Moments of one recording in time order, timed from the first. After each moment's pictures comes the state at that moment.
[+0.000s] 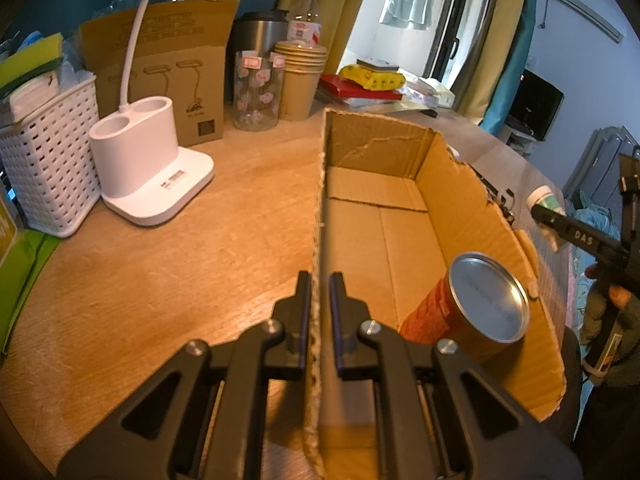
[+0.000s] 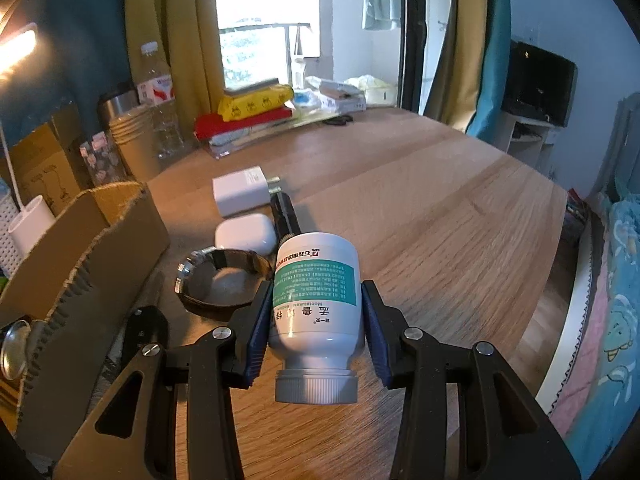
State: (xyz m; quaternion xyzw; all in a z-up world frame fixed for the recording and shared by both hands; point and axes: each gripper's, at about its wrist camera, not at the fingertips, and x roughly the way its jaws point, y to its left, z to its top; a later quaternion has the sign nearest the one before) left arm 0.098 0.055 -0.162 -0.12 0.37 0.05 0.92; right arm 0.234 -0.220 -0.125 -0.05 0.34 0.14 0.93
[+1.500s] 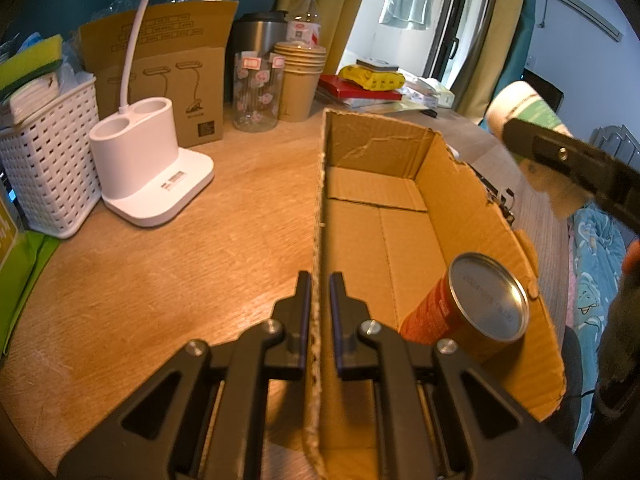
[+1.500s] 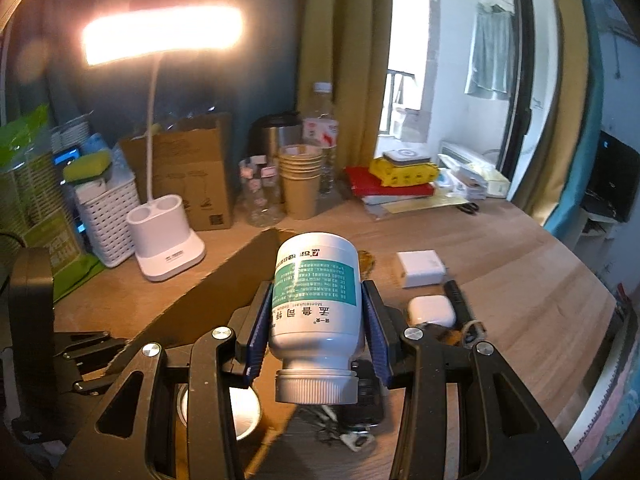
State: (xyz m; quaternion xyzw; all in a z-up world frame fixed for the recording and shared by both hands) left arm 0.099 0.056 -0.161 -0.12 0.37 0.05 0.92; right arm 0.156 -0.085 -0.068 -0.12 0.27 0.29 0.91
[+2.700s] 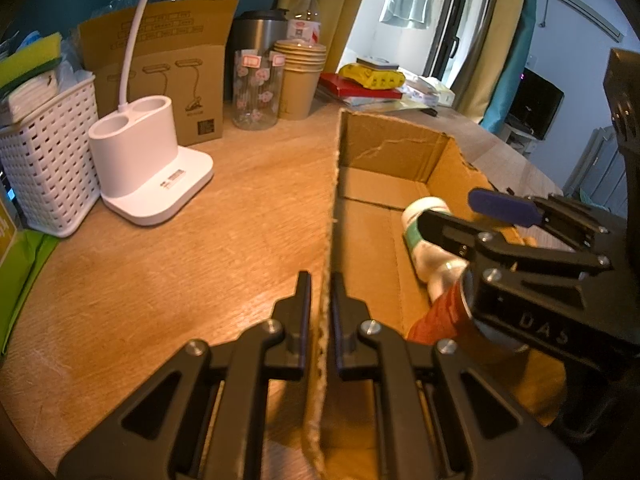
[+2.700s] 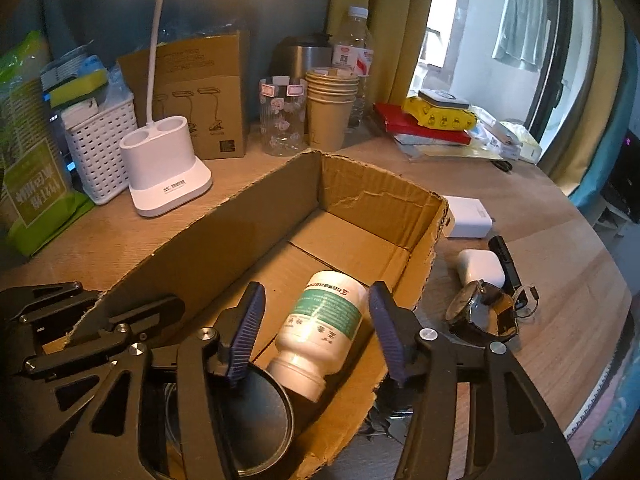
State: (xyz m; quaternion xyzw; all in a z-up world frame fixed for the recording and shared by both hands) left arm 0.098 0.056 -0.163 -0.12 0.37 0.05 0.92; right arm 0.165 -0.054 -0.119 -0.17 0.35 0.29 0.87
